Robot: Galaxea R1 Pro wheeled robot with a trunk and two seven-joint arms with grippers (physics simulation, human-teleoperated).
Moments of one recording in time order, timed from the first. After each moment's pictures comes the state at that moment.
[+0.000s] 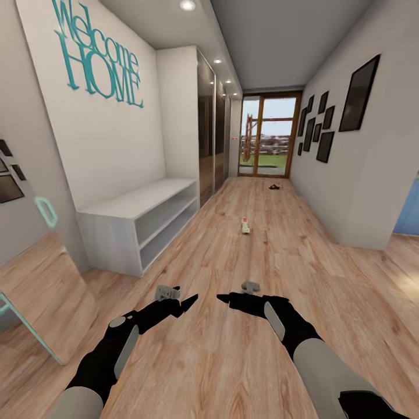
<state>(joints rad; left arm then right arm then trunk) -0.51 -0.03 0.00 -0.90 0.12 0.09 -0.72 -0.77 0.09 -0.01 -0.54 -0.20 0.46 0.45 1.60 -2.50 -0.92</state>
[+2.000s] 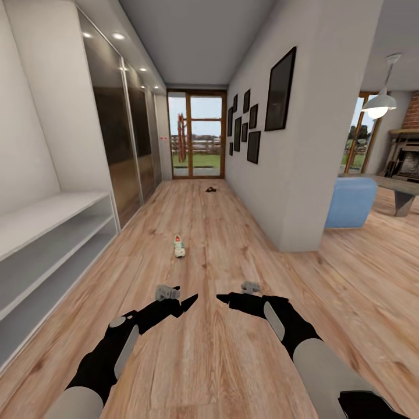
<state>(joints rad) -0.51 -0.03 0.00 -0.90 0.12 0.09 -0.72 -0.77 0.09 -0.01 -0.54 -0.20 0.46 0.45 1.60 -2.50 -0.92</state>
